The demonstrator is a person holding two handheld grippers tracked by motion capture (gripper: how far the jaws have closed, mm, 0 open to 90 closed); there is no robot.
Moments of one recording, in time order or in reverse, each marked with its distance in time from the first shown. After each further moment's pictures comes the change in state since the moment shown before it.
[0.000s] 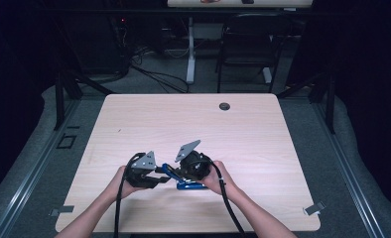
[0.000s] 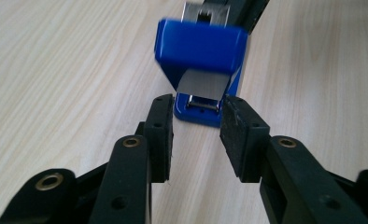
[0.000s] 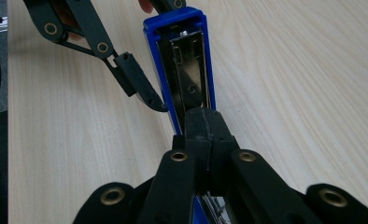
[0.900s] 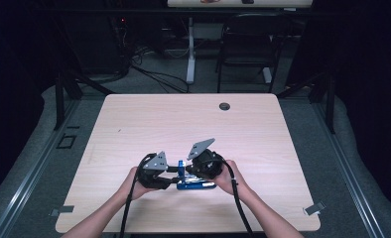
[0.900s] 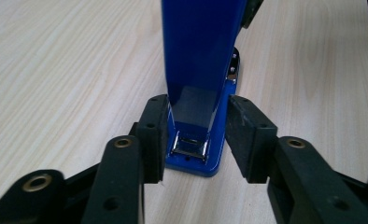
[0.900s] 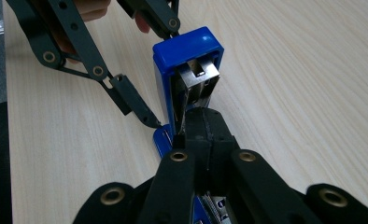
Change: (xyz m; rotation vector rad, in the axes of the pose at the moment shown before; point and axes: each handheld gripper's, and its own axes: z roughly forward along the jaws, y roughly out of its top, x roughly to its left) left arm -0.012 0.019 0.024 -0.035 0.003 0.006; right arm -0.008 -0.016 -0.027 -0.009 -0.033 0.024
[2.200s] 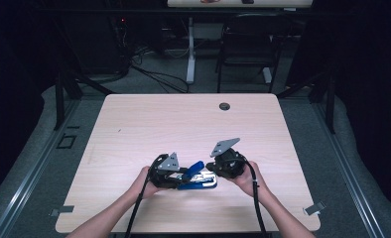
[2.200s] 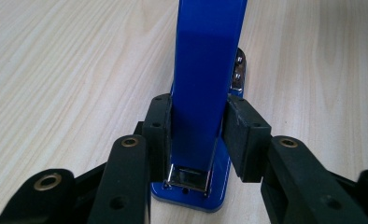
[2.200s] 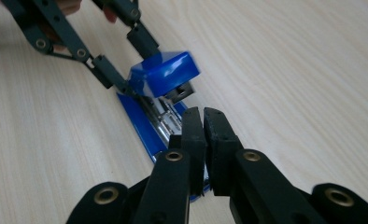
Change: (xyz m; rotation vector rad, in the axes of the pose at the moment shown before) left arm -0.001 0.009 0.030 0.032 -0.006 0.016; right arm -0.022 -0.040 -0.039 0.006 -0.088 0.098
